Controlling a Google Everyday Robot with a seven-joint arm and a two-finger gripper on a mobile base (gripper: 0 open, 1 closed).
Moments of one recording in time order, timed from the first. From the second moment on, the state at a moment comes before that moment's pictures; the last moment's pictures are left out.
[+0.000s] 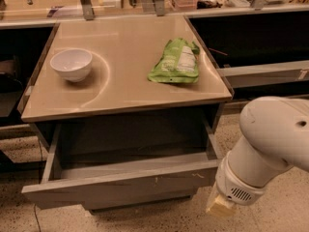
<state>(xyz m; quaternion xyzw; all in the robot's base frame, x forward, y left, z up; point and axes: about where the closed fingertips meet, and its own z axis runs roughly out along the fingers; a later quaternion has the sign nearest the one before) 0.311 -0.144 0.728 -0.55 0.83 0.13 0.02</state>
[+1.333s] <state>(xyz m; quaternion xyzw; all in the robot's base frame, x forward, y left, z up) 0.375 -0.082 0.669 -0.55 0.81 0.18 0.06</state>
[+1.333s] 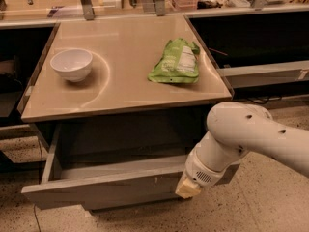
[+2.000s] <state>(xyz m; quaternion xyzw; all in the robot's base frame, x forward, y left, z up) 0.378 -0.076 0.659 -0.55 0.81 0.19 0.06</state>
